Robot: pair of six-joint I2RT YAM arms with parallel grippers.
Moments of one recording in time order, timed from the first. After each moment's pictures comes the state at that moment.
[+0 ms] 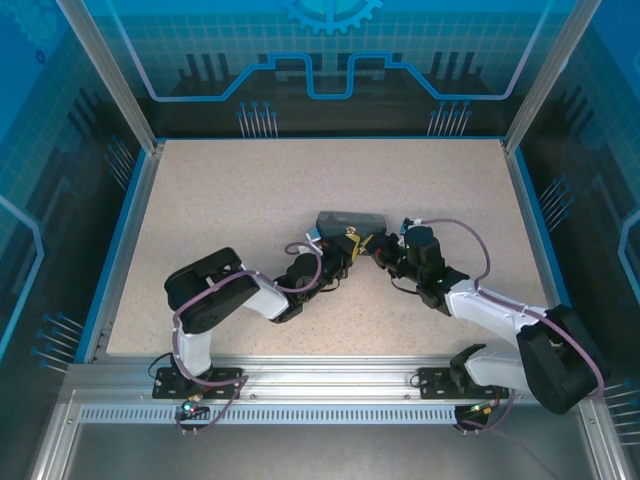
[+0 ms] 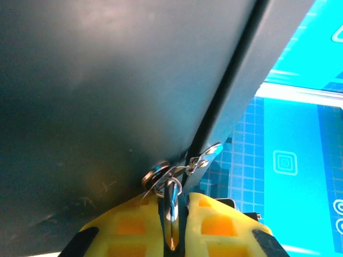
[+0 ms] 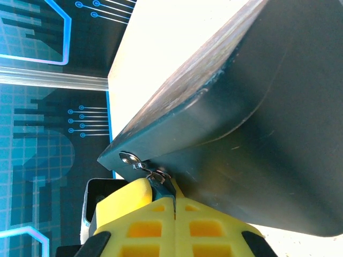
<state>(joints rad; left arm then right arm) -0.87 1.91 0.65 1.20 -0.21 -1.71 0.51 1.23 0.49 0.30 -0.17 1.25</state>
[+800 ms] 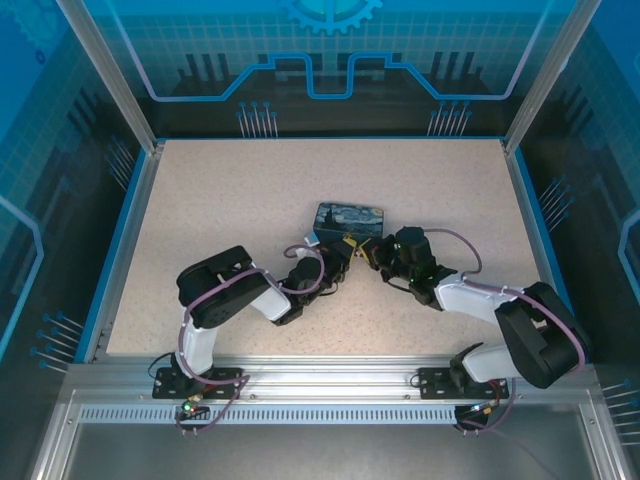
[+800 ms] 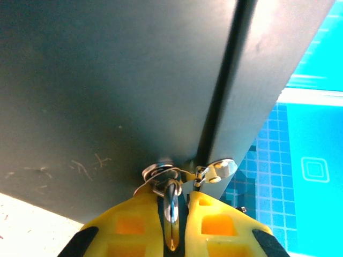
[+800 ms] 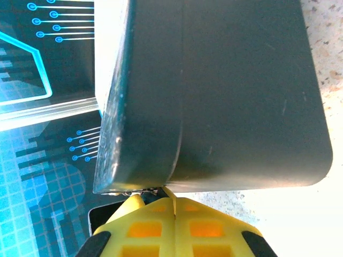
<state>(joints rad) -0.87 1.98 0.65 1.23 -0.24 -1.65 0.52 1.38 0.50 0.38 -0.17 1.51</state>
